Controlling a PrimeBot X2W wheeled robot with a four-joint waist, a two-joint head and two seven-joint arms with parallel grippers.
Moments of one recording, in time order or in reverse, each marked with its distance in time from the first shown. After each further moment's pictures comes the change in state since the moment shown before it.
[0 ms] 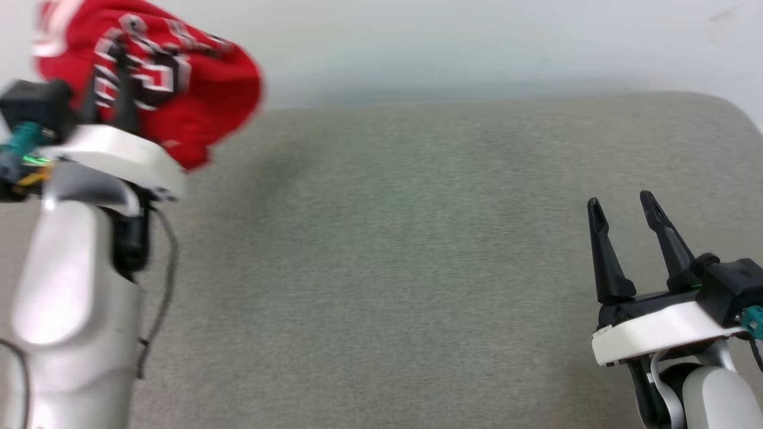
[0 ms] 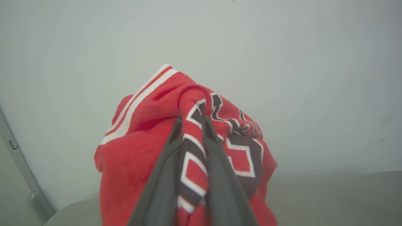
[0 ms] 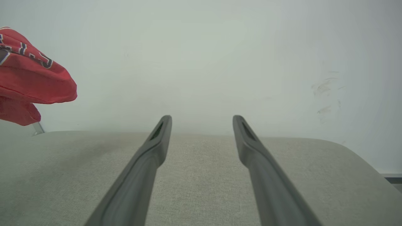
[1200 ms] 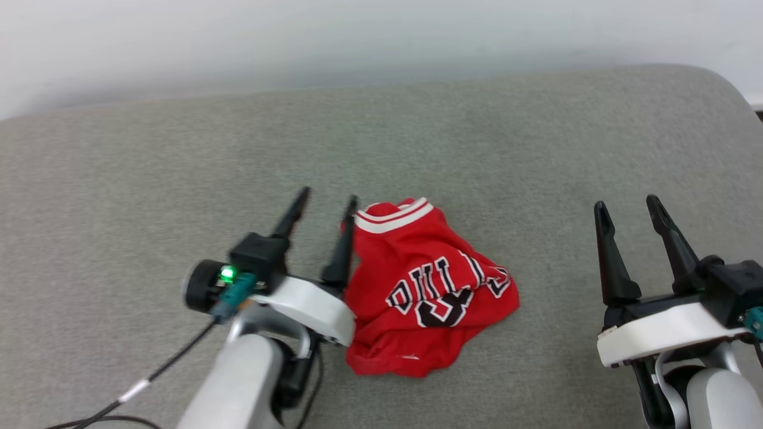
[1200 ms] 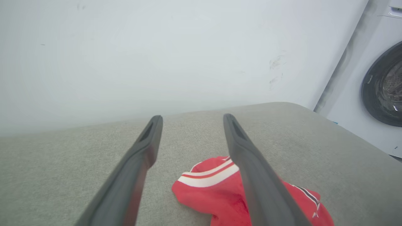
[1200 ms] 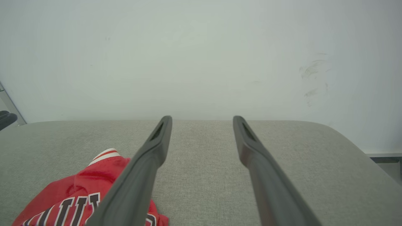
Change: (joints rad) left arm 0.373 -0.232 -0.319 -0.253 0.015 0.035 -0.024; right arm 0.004 0.000 -0.021 0.016 -0.001 0.000 0.000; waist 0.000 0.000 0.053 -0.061
